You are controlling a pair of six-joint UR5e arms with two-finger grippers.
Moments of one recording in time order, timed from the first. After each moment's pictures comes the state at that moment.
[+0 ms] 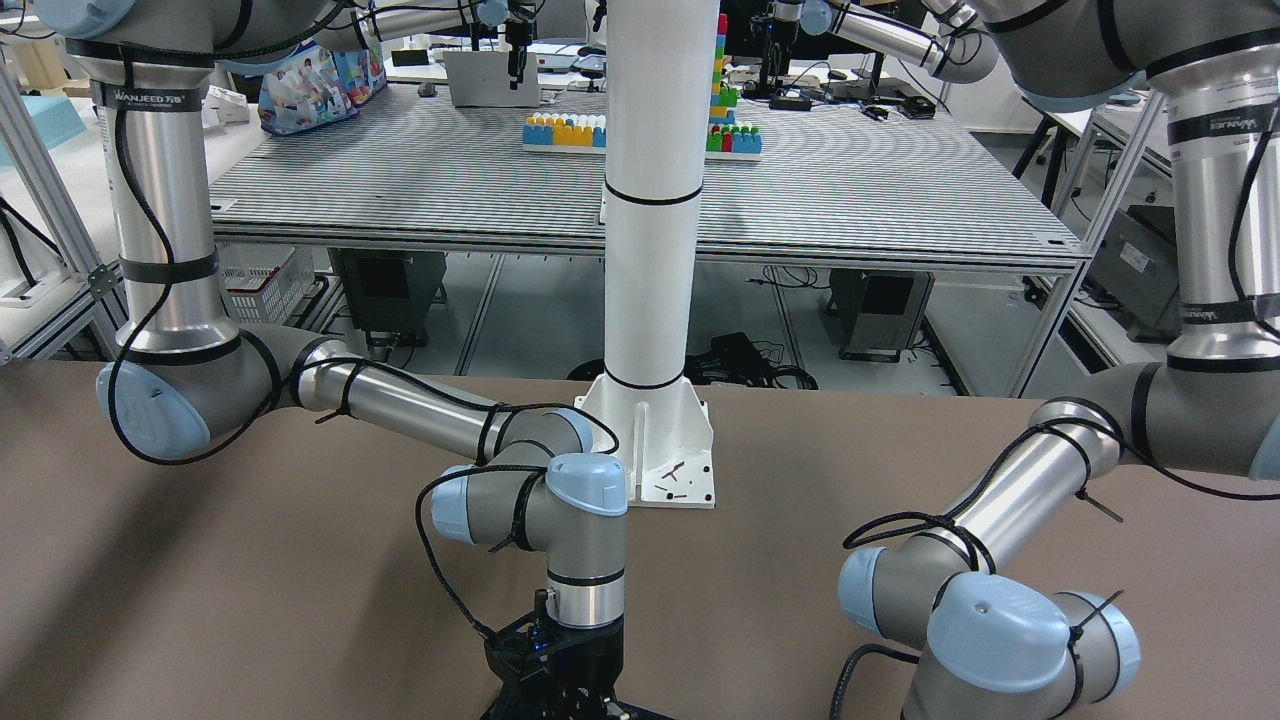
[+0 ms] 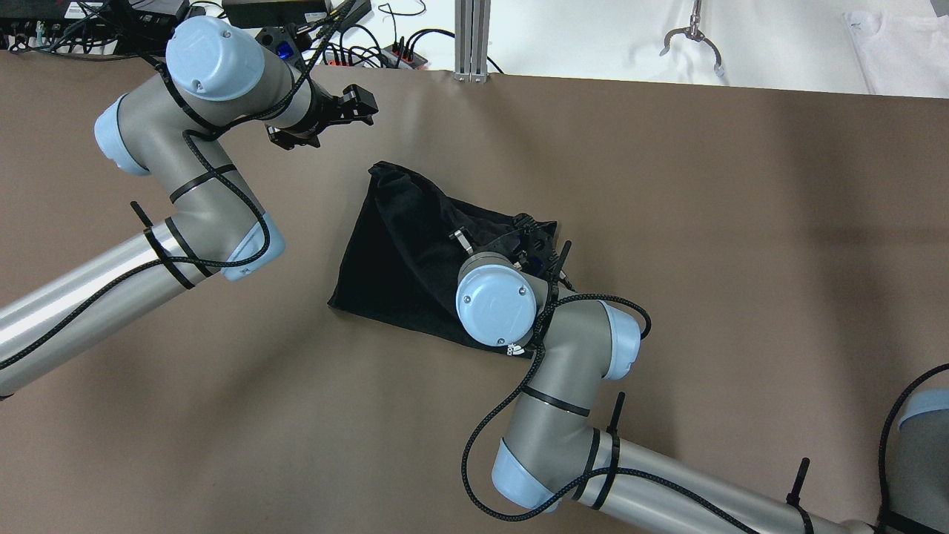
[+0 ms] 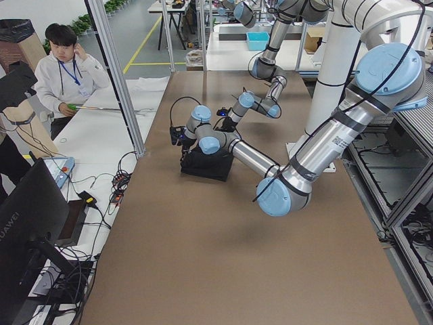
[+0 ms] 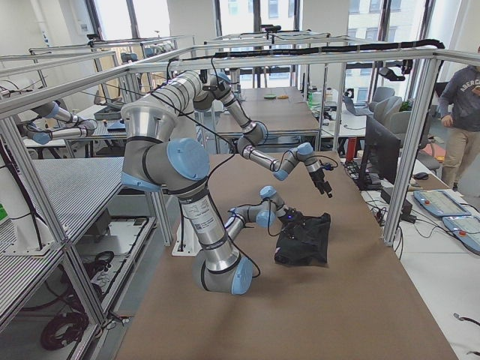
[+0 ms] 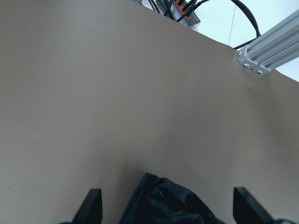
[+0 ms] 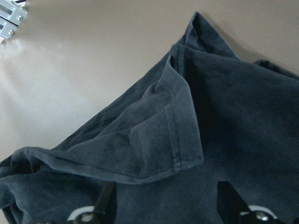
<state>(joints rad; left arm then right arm) -0.90 -2.33 -1.36 -2.06 -1.85 -1.41 0.48 -0.80 1.50 -1.31 1.32 2.16</state>
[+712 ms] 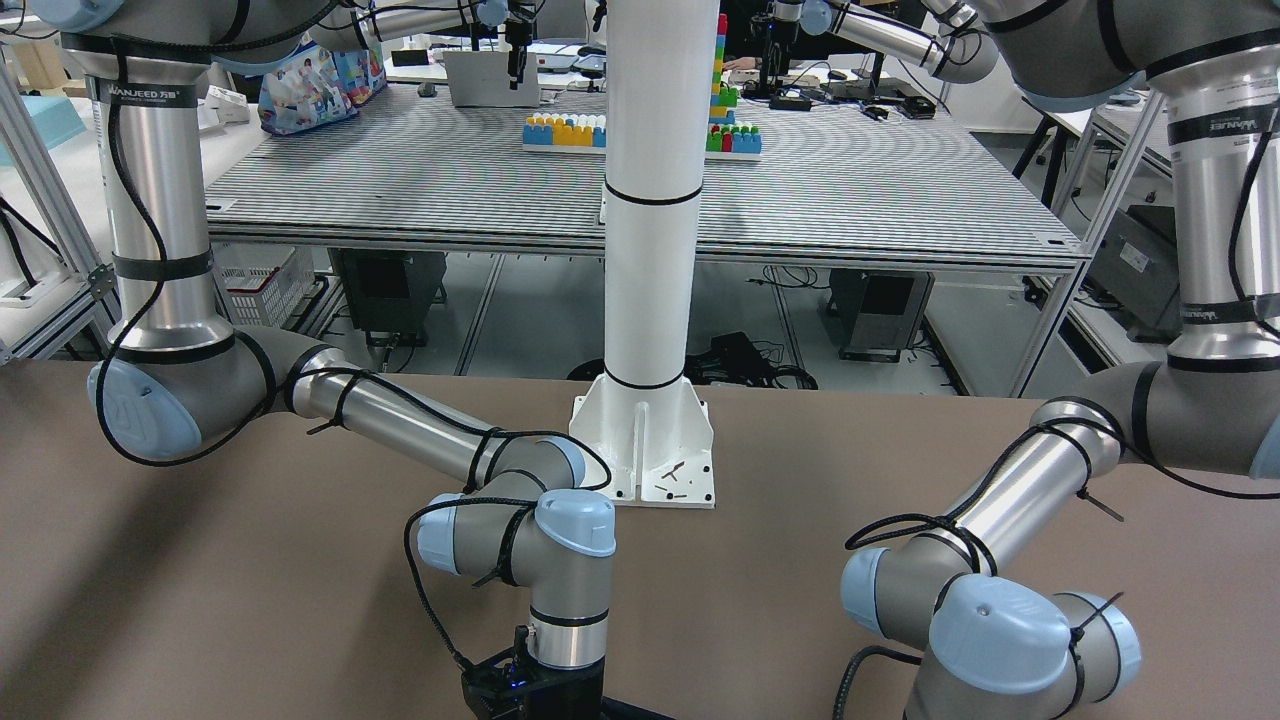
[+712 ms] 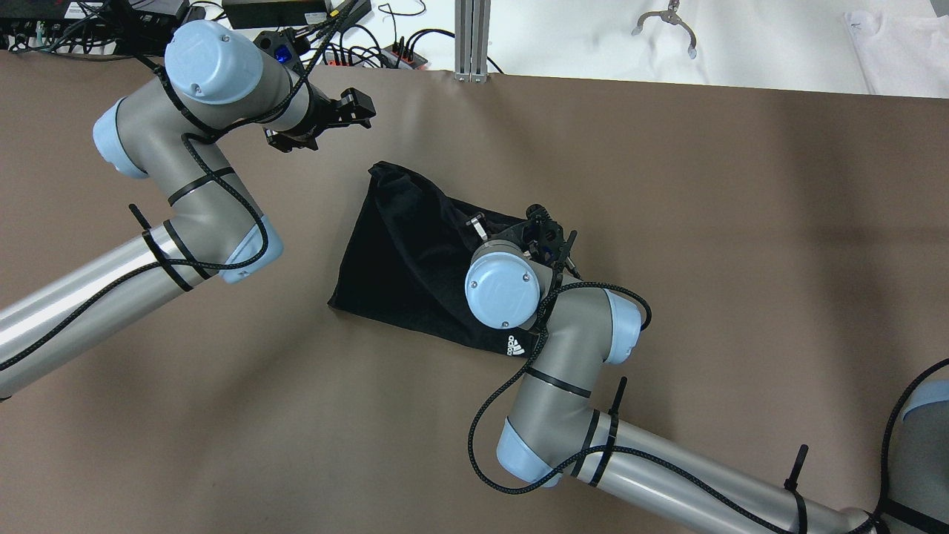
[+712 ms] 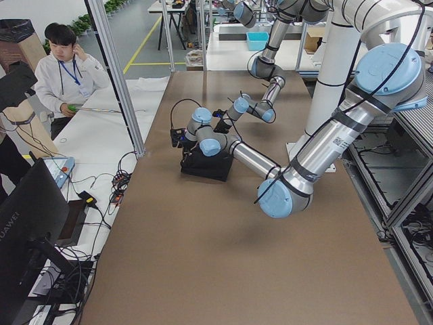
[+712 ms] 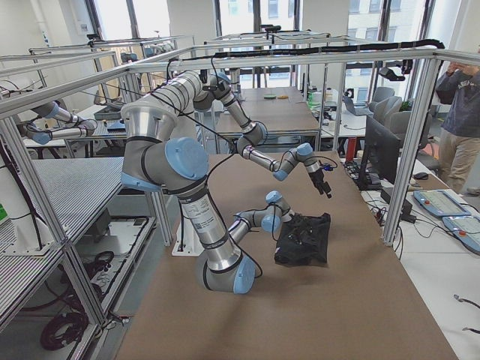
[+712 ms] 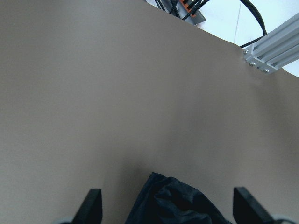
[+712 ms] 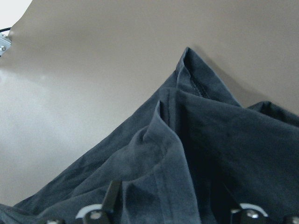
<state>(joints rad) -0.90 -2.33 -1.37 -2.06 -1.85 -1.41 0.51 -0.79 1.42 -1.28 1.30 2.20</state>
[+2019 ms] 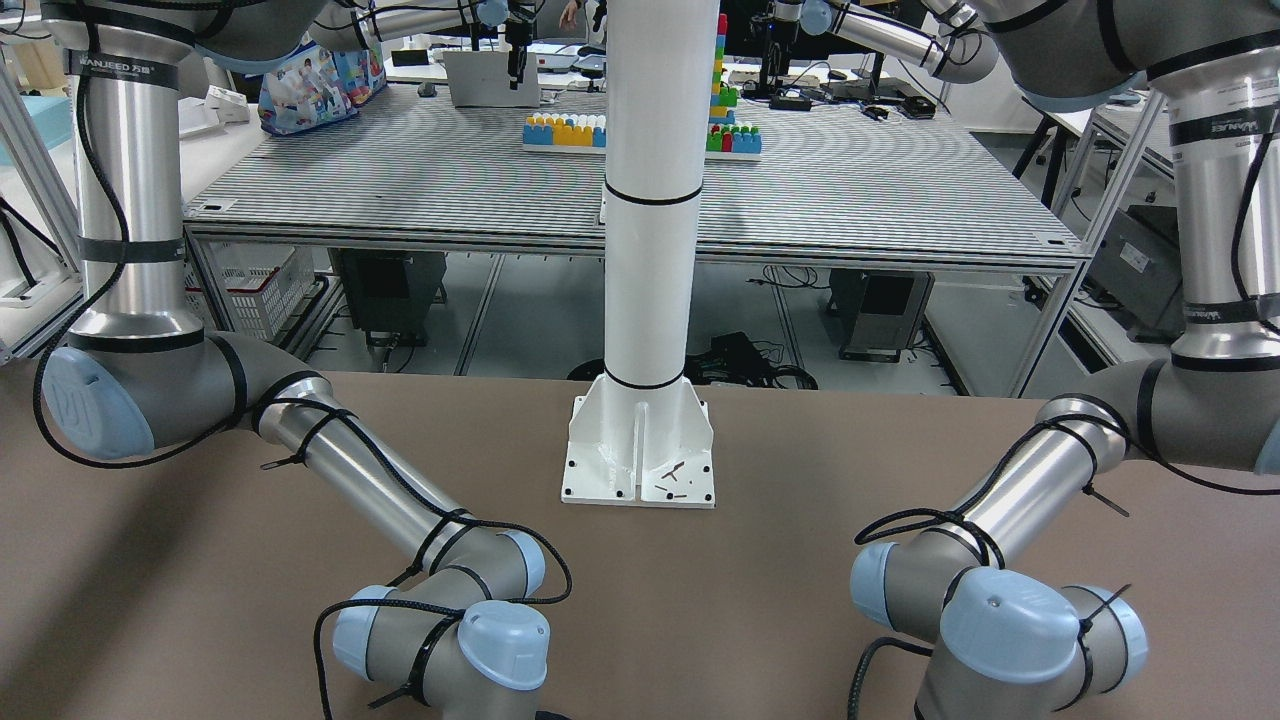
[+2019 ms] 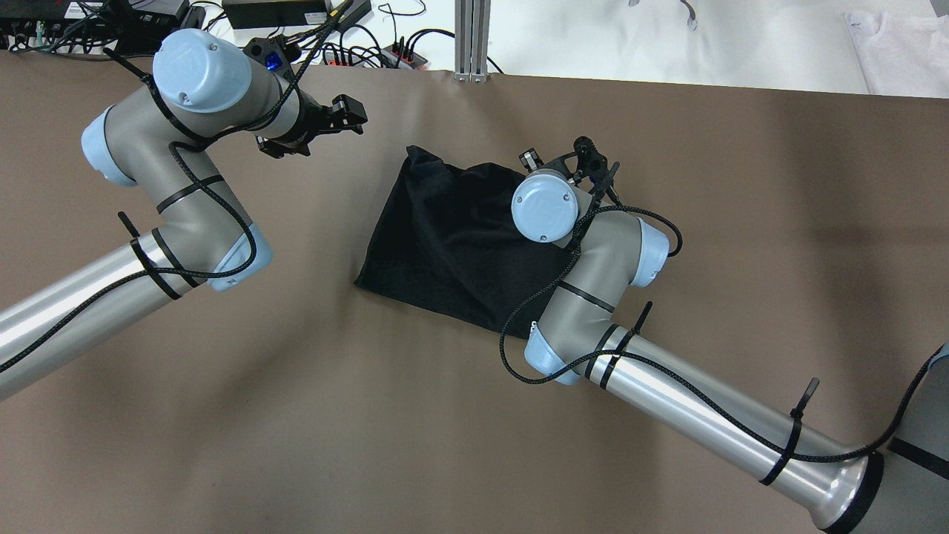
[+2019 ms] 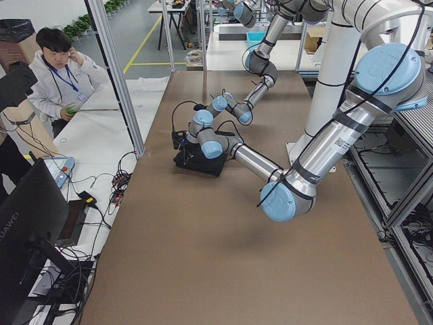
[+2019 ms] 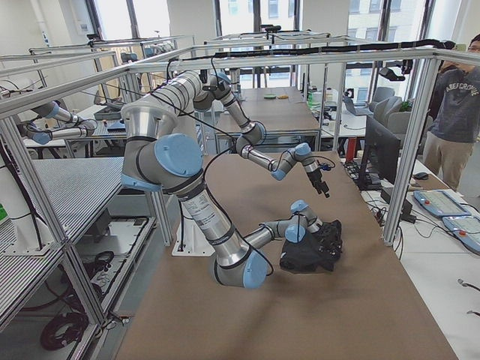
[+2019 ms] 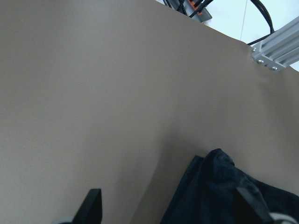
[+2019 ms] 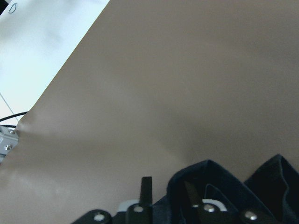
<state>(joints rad) -0.90 -2.29 -1.40 -2.06 -1.85 -1.41 0.67 -0.73 1.16 -1.14 1.30 2.11</state>
